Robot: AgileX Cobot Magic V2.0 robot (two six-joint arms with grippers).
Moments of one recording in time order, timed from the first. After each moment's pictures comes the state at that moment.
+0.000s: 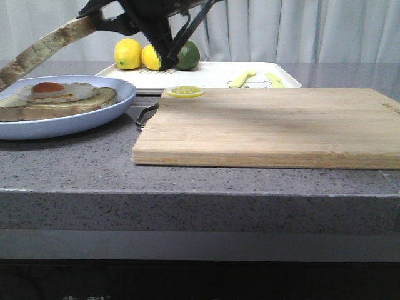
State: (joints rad) left arm -0.28 0.46 -0.80 0.11 0.63 -0.12; right arm 0.60 1.94 -1.50 1.80 0.36 -0.59
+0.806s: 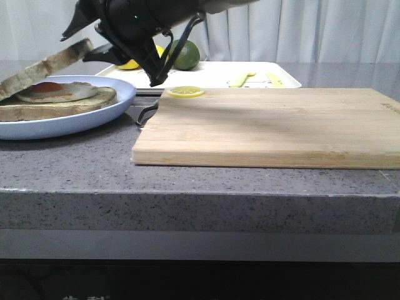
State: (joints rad) left arm -0.28 0.46 -0.78 0.11 0.63 -0.12; right arm 0.63 2.01 -1.56 1.64 0.34 -0.57
